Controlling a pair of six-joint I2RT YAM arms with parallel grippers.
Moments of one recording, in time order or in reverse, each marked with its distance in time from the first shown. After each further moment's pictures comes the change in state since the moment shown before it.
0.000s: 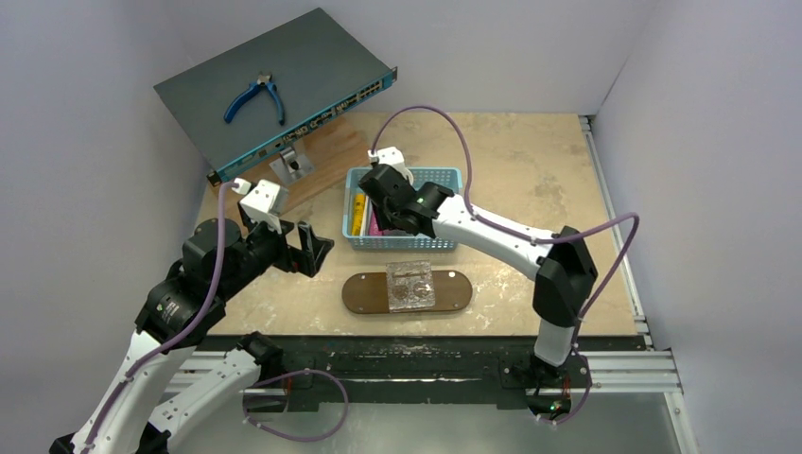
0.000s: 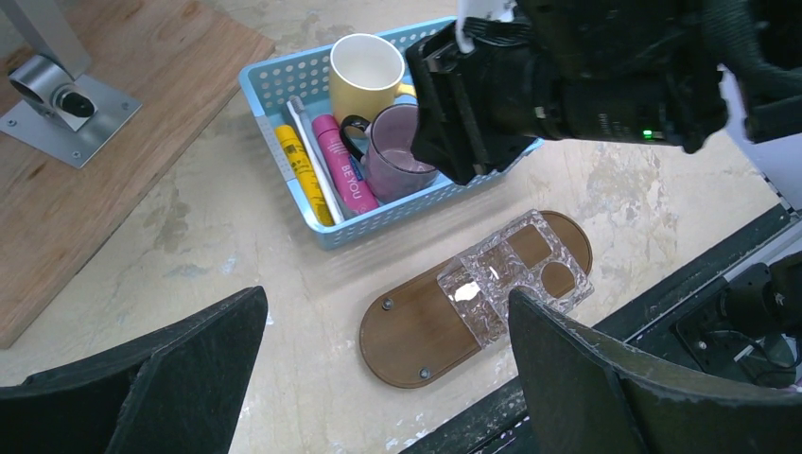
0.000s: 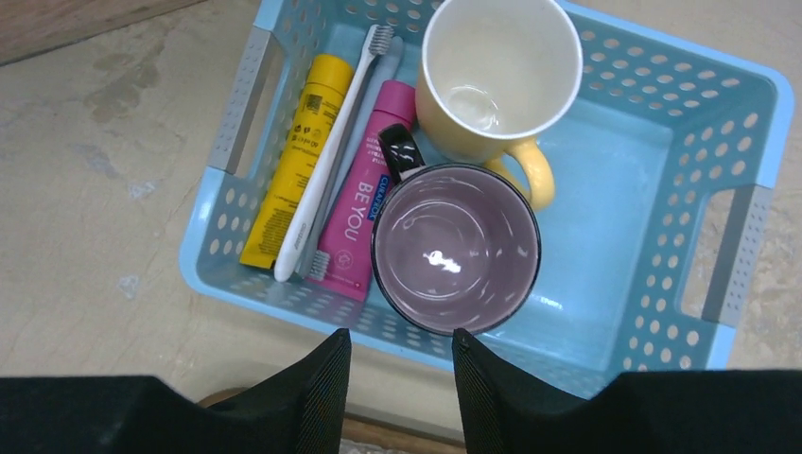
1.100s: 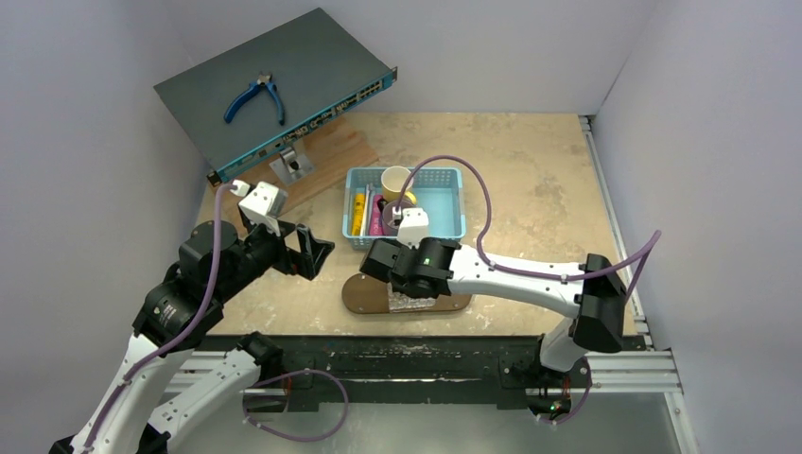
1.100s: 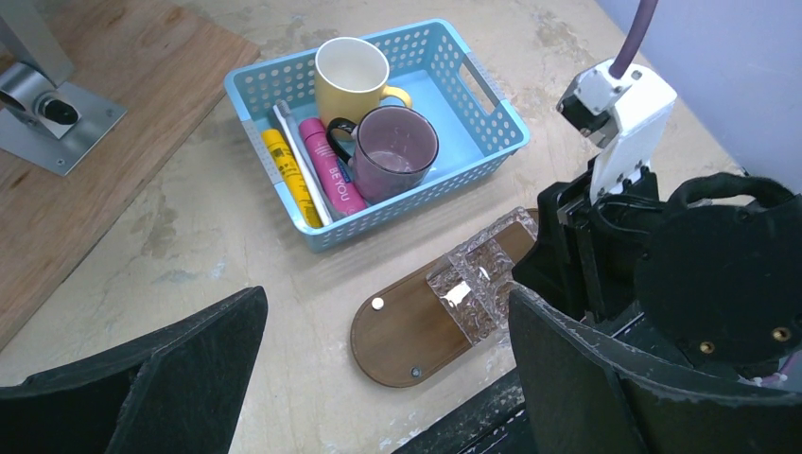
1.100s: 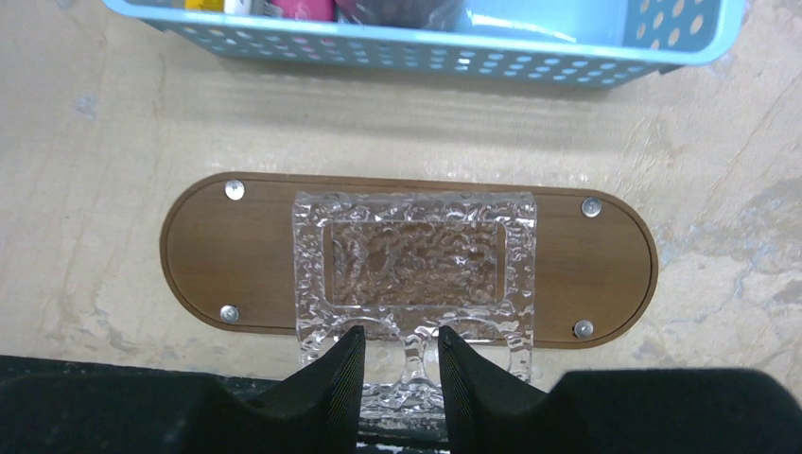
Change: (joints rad) left arm 0.000 -0.014 0.000 0.001 0.029 0.000; right arm 0.291 -0.175 -0.225 -0.317 0.125 0.585
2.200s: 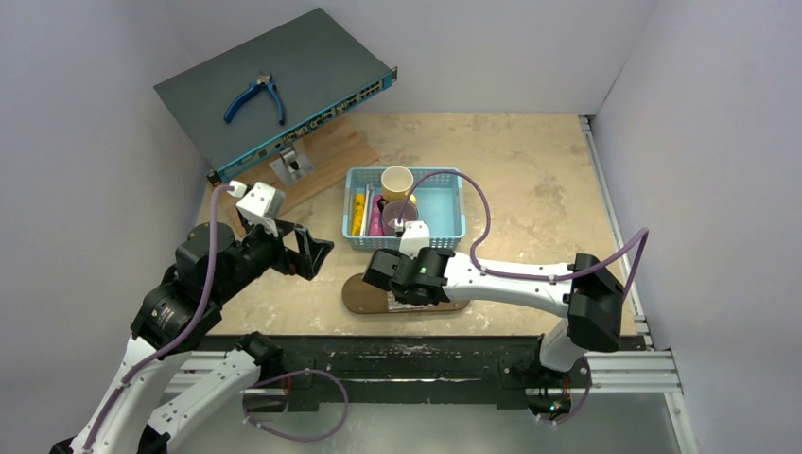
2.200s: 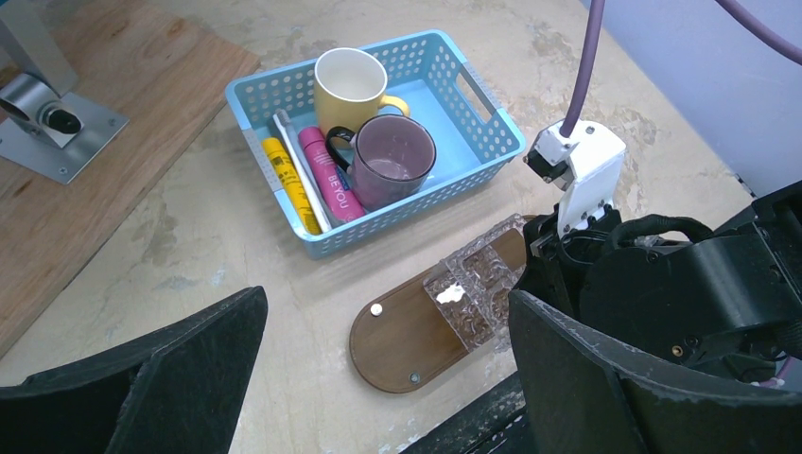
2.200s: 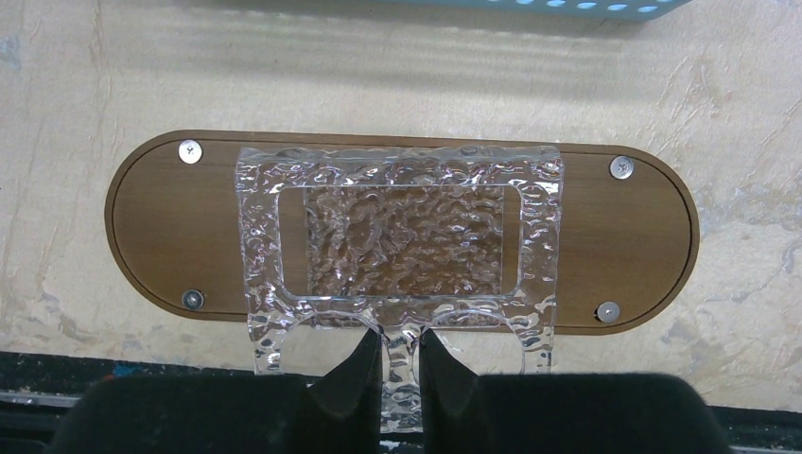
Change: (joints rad) left arm 0.000 -0.011 0.000 0.011 0.000 0.000; right arm 0.005 0.007 -0.099 0.071 -0.056 0.030
